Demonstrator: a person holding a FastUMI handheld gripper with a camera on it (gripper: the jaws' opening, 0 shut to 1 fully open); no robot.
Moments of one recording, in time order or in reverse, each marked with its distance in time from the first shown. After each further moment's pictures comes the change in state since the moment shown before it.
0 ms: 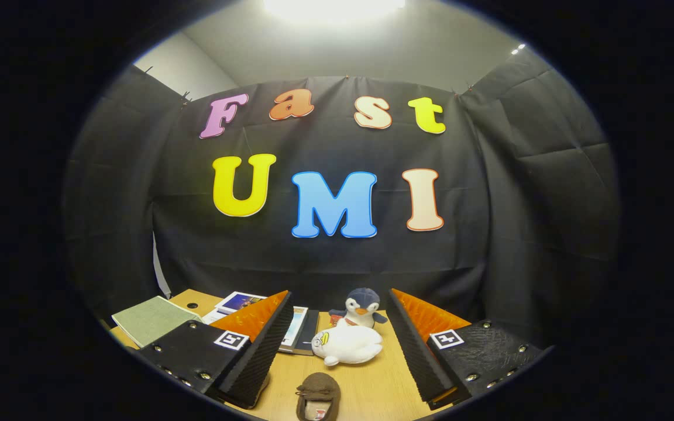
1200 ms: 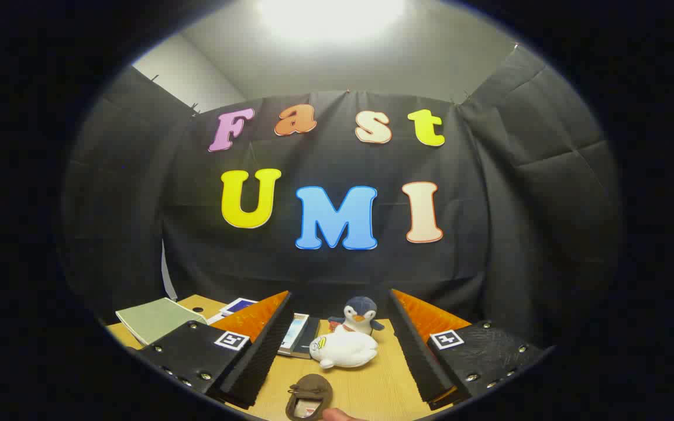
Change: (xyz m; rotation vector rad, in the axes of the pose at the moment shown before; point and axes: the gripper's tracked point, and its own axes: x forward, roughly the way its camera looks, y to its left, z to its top) arm -0.026 -0.040 0.002 -0.009 -0.060 0.007
